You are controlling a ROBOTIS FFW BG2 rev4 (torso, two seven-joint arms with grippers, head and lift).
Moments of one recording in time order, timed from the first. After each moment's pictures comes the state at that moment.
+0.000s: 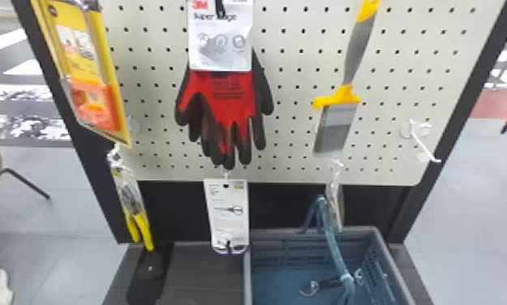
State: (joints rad) left arm 0.86 0.18 -0.25 -1.61 -0.16 -0.76 0.74; right arm -0.16 -0.82 -0.58 -2.24 -1.06 0.84 0.69
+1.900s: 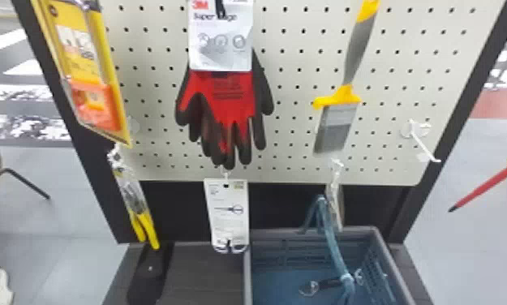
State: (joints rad) left arm 0.86 0.18 -0.26 -1.60 -0.15 -0.76 0.74; right arm 0.18 -0.20 -0.68 -2.33 -0.89 0.71 0.63
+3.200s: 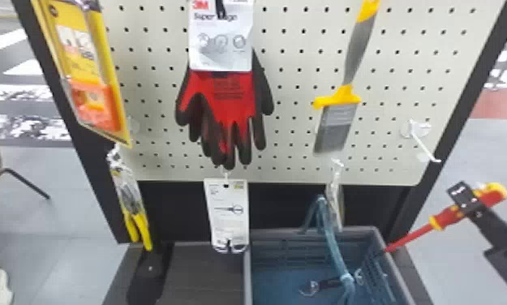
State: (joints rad) left arm 0.86 0.19 -0.26 -1.60 -0.14 -0.76 0.74; right arm 0.35 0.00 -0.43 -2.19 -0.85 0.44 0.52
